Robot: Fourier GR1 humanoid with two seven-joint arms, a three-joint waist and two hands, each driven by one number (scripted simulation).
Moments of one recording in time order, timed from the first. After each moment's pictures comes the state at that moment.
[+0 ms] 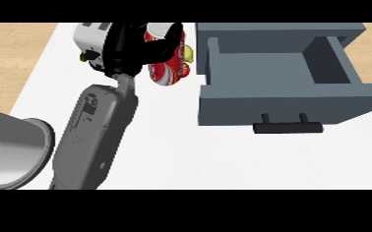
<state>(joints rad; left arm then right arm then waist) -0.73 0.00 -0.04 -1.33 0.22 0.36 0.18 0.46 -0.02 -0.68 -2.28 -0.54 0.46 0.23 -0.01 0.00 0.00</state>
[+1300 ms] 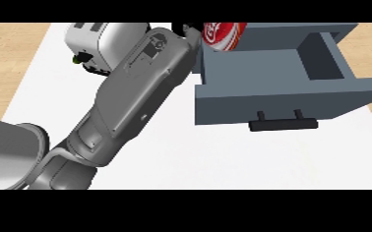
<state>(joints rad) -1.27 0.00 -0.22 -0.78 0.49 0.61 0.05 0.39 -0.01 -0.64 -2.29 -0.50 0.44 0.27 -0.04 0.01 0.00</state>
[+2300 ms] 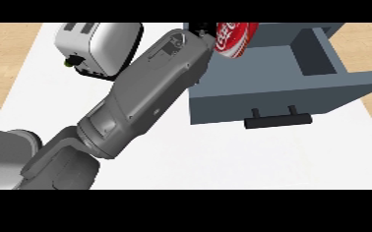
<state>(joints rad) -1.40 0.00 -0.47 -0.53 0.79 0.69 -0.06 0.34 -0.03 -0.65 -2.31 -0.53 0.43 0.32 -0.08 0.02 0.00</state>
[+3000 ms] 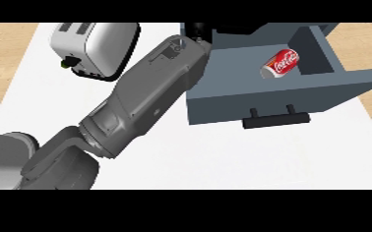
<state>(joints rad) -1.40 0.00 -0.58 -0.45 0.90 0.77 -0.13 0.32 -0.03 -0.64 -2.31 -0.52 0.42 0.33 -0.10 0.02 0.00</state>
